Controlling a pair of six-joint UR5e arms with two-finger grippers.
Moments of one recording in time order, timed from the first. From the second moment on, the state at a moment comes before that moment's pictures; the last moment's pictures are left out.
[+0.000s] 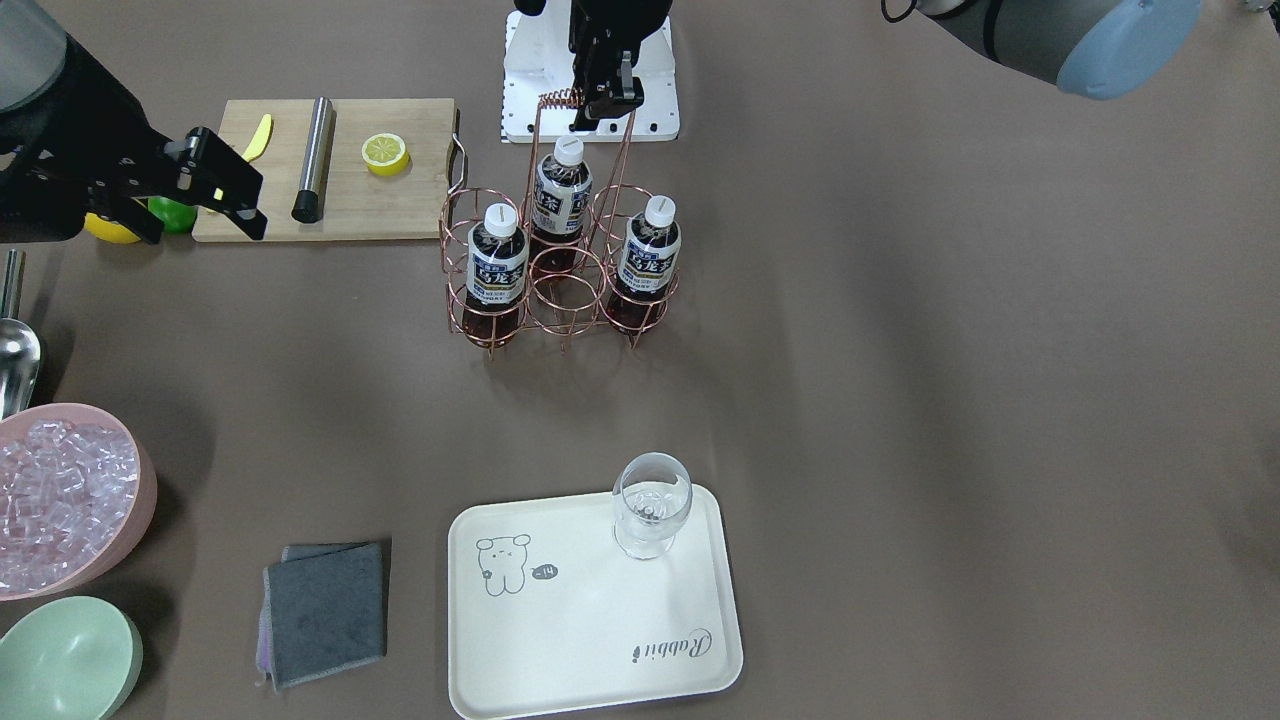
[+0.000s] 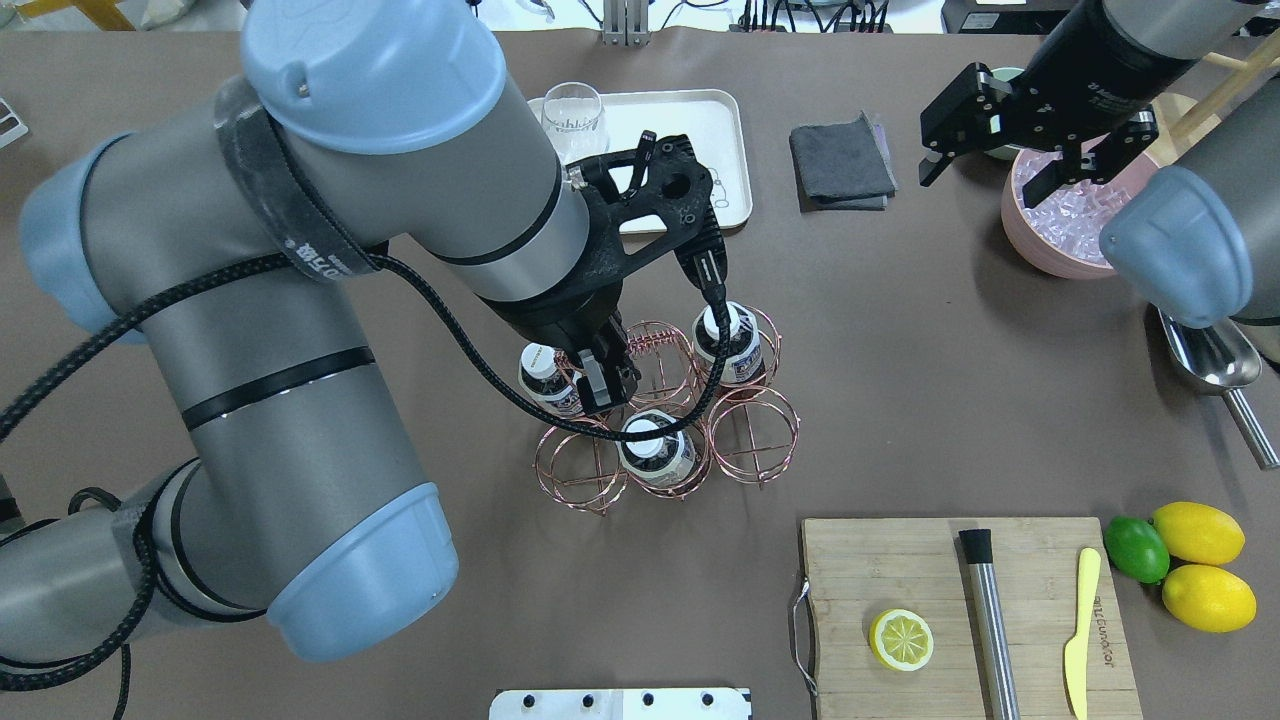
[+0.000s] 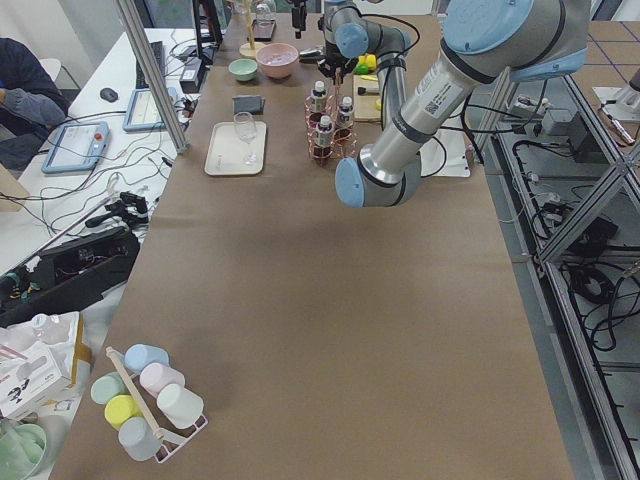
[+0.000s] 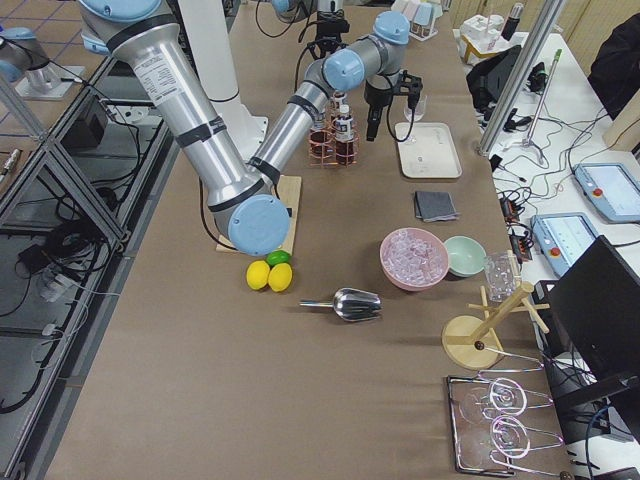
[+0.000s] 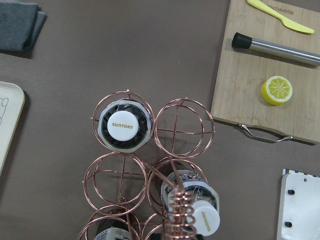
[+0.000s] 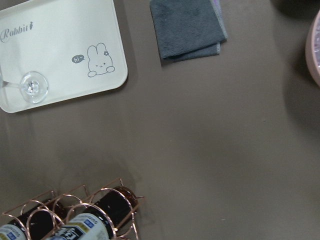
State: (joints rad) left arm -0.59 -2.48 -1.98 -1.25 -2.08 0.07; right arm 1.06 -1.03 2.01 -1.97 2.36 0.88
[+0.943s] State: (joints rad) left arm -0.59 -2.48 -1.98 -1.25 -2.08 0.07; right arm 0.91 -0.71 1.74 -2.11 2.32 1.09
